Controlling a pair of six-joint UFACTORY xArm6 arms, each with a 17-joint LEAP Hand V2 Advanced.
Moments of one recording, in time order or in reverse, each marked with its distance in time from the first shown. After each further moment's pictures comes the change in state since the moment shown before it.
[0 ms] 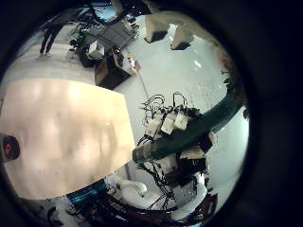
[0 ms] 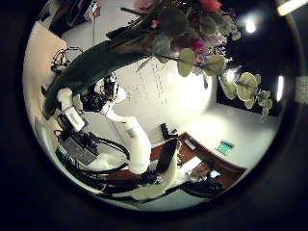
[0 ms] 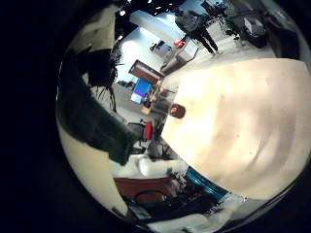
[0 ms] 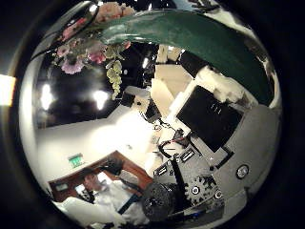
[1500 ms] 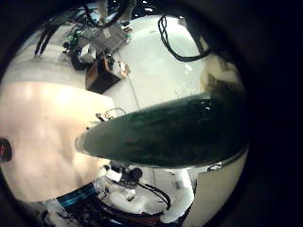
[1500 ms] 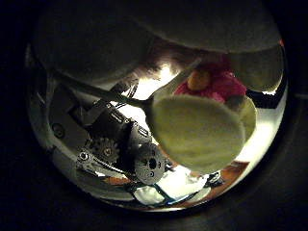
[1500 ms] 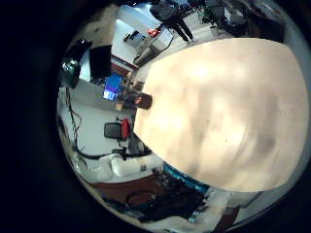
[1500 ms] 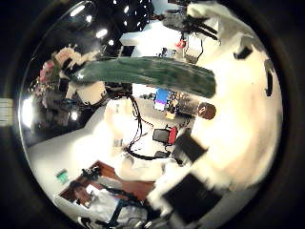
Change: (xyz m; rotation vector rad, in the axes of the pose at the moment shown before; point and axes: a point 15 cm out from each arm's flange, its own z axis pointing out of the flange) left arm 0.070 0.004 -0.022 0.118 0.047 0.132; right arm 0.087 0.044 0.011 -0.084 0.204 0.168
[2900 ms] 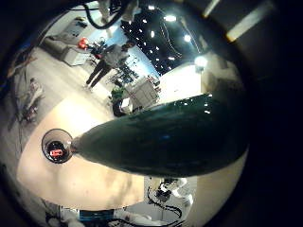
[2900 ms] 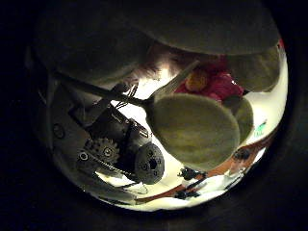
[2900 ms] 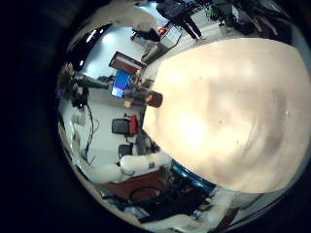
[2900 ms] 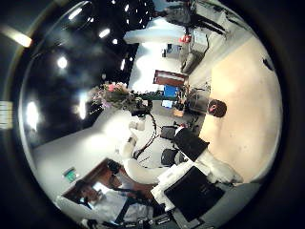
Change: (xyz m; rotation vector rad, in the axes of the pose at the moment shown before) left arm -0.076 0.059 -0.307 0.650 -0.190 -0.059; right arm -0.006 -0.031 0.004 0.034 -0.039 -0.024
